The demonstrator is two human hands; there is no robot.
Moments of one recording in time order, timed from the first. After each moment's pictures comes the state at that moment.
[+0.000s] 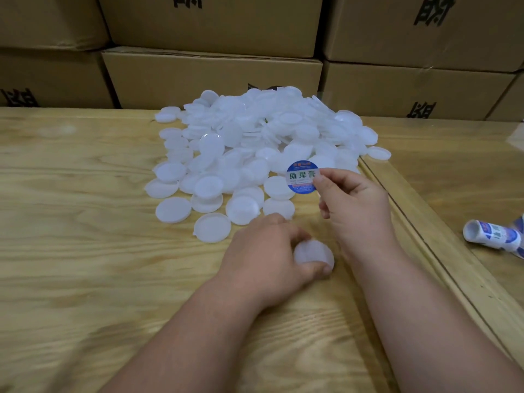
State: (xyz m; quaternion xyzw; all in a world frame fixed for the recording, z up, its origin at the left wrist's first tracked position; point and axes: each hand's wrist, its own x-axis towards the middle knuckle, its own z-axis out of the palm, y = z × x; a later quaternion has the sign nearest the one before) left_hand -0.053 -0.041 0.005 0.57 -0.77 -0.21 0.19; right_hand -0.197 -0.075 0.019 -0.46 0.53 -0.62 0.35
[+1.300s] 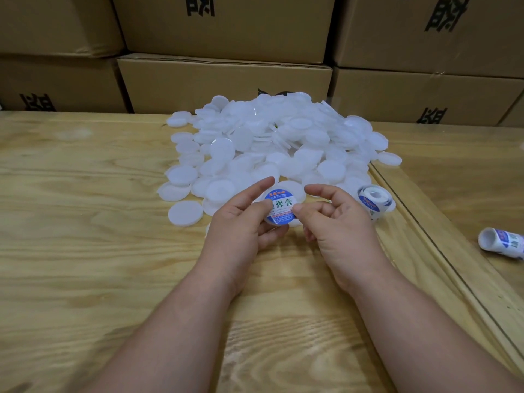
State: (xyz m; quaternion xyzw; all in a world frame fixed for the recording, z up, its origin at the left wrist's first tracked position) left_hand -0.024 -0.063 0.004 0.39 -0.36 -0.62 0.58; right_hand -0.173 -0.062 0.003 -0.47 0.47 -0.57 0.47
